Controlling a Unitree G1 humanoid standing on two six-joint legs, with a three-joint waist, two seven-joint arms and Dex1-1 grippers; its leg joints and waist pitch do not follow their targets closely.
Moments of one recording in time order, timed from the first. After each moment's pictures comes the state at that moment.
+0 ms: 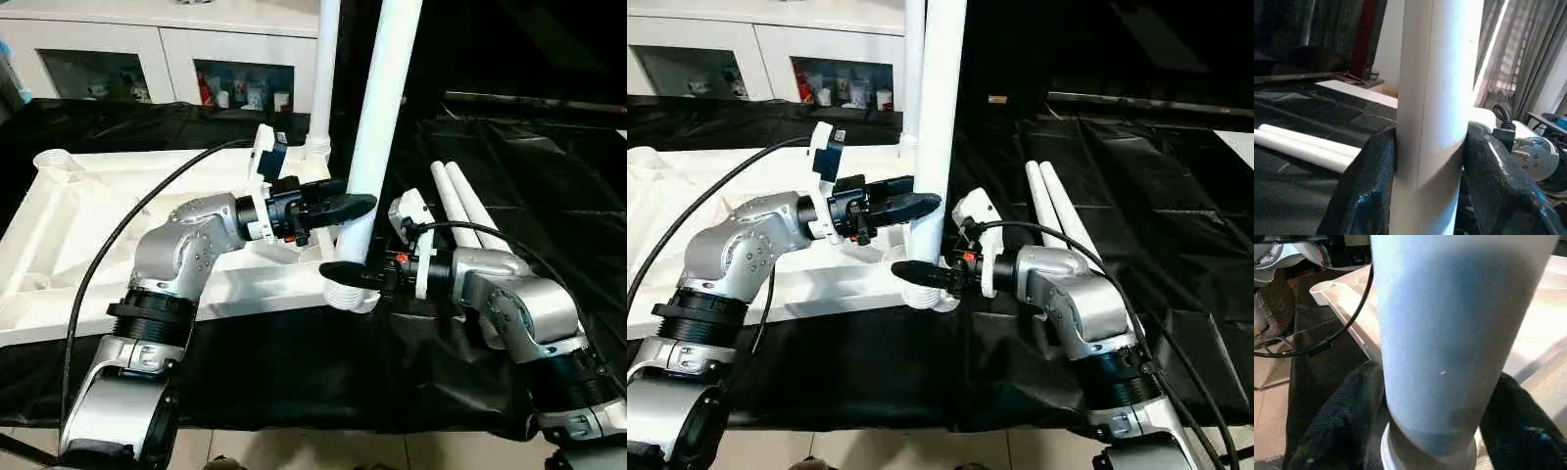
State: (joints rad) left arm -0.74 0.23 -0.03 0.37 -0.50 0.49 -1.16; right arm -0.49 -0.35 0.16 0.10 0.40 0.60 0.96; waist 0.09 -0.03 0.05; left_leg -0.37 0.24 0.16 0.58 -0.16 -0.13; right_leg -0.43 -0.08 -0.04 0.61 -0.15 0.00
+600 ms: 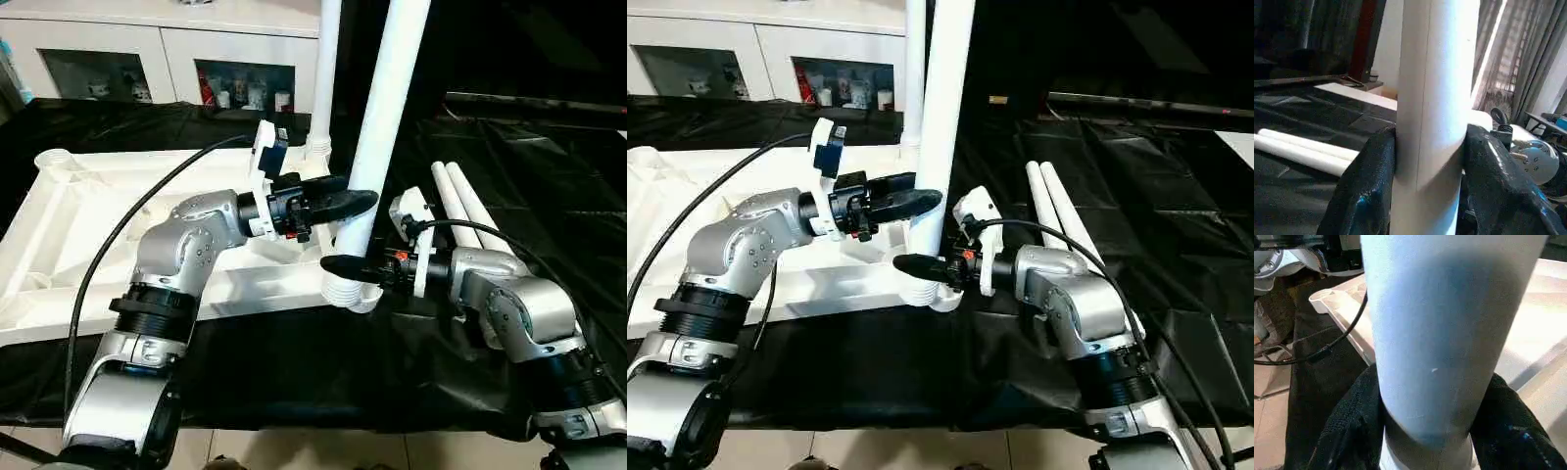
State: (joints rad) left arm -0.75 0.22 -0.03 0.38 -0.50 0.47 -1.16; right arm -0.49 -0.33 0.15 0.12 0.41 0.60 0.94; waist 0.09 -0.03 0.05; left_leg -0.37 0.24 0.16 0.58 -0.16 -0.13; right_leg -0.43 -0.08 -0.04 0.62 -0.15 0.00
